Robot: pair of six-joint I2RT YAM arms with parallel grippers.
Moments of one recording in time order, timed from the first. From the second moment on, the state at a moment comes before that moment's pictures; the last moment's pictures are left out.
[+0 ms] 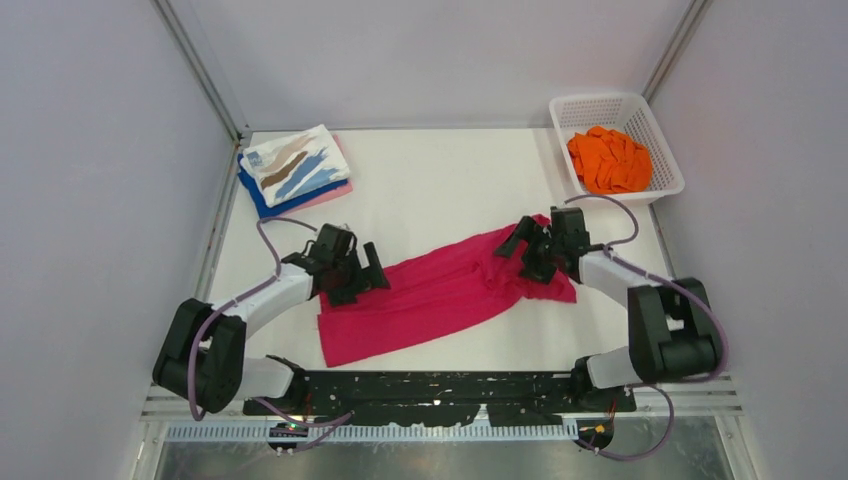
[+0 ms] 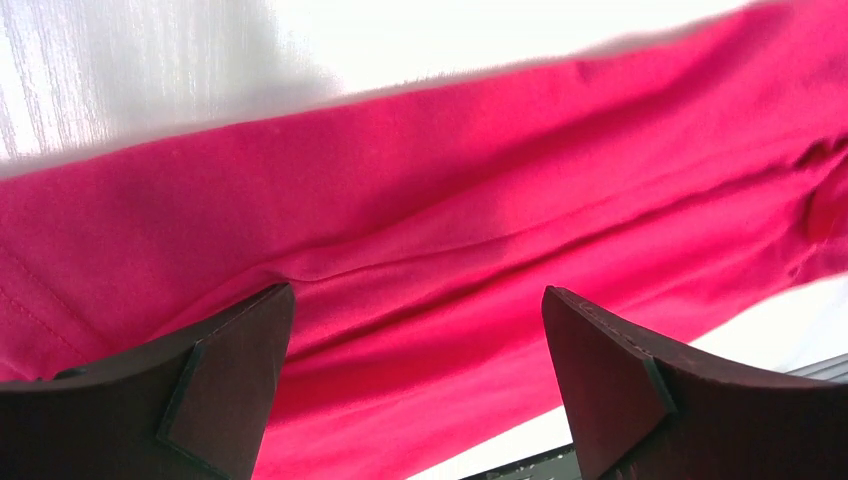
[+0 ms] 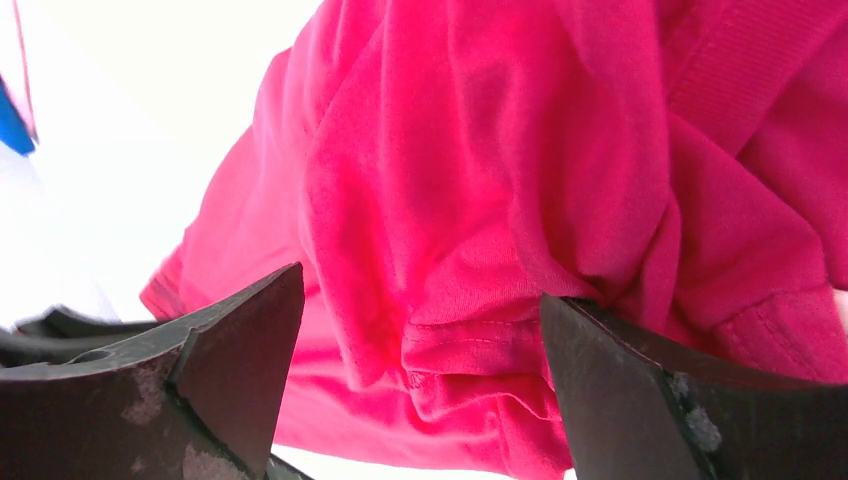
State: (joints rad) left arm -0.42 1.34 0.66 -0.38 0.13 -0.73; right arm 0.15 1.33 0.56 -0.13 -0.32 0.74
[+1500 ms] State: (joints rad) left arm -0.93 1.04 0.63 -0.50 -0.23 -1.07; right arm 0.34 2.08 1.96 -0.69 -0.09 0.21
